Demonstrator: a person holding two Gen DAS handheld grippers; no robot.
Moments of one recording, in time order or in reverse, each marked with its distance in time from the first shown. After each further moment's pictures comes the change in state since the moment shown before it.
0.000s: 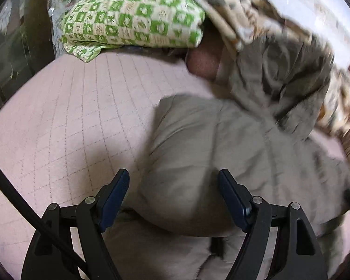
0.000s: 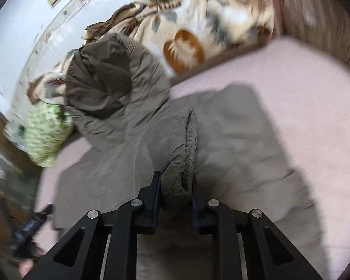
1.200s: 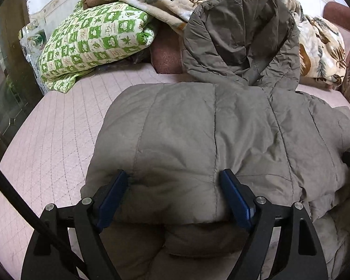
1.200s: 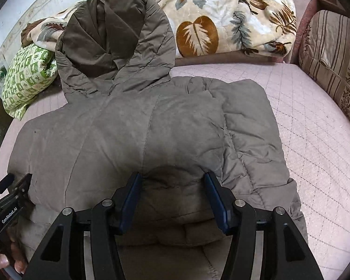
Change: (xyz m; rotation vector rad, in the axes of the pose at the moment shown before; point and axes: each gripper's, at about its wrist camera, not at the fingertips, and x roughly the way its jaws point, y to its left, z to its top) left arm -0.002 -0.074 -0.034 0.240 -0.088 0.055; right arm 0.034 0.024 -0.022 -0.265 0.075 -0.170
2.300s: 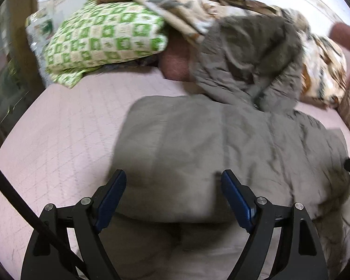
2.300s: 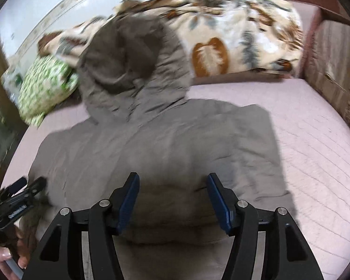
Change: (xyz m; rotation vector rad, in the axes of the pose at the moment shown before) left arm -0.015 0.036 0.014 -0.111 0.010 -0.036; right arm -0.031 0.002 0.006 0.011 -0.079 0.077
